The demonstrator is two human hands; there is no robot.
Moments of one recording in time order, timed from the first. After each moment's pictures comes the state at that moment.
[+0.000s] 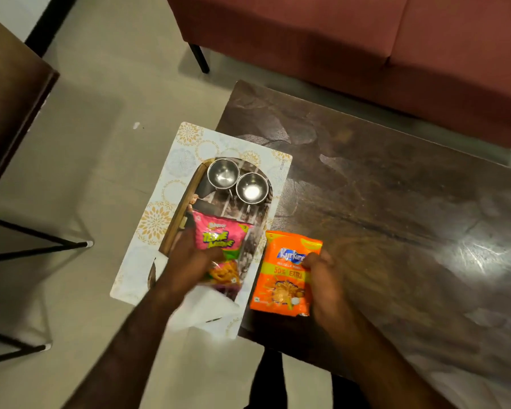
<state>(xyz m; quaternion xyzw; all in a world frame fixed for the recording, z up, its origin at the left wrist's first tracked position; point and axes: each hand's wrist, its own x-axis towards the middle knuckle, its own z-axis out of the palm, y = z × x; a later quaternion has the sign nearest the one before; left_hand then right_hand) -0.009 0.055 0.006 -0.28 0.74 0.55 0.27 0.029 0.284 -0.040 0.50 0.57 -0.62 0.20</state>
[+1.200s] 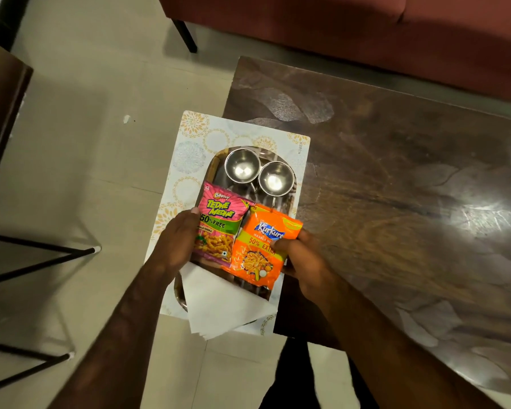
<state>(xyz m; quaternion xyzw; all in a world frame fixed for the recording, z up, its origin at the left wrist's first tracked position) -0.055 -0.033 -0.057 -0.23 0.78 0.49 0.30 -0.001 0.206 -0.081 0.43 0.53 -0.67 0.29</state>
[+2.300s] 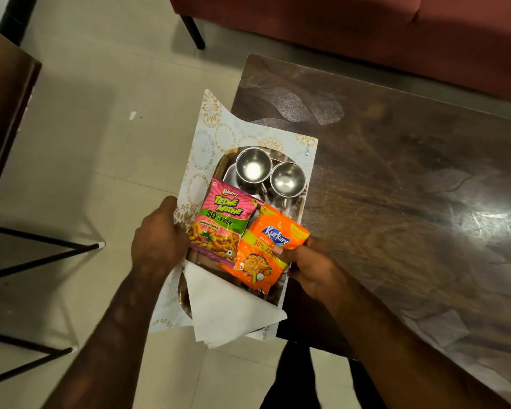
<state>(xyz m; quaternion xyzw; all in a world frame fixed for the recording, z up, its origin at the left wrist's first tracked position) -0.064 -0.050 -0.042 -0.12 0.96 0.18 0.17 -0.003 0.210 -0.092 0.44 0.50 -0.68 0.31</state>
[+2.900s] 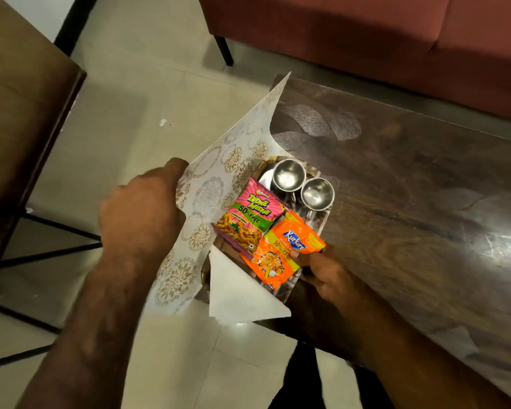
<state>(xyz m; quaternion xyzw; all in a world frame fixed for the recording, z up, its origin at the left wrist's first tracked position) -0.079 -0.047 0.107 -0.04 1.00 -0.02 0.04 -0.002 0.206 -0.086 0.47 0.52 -0.64 0.31</state>
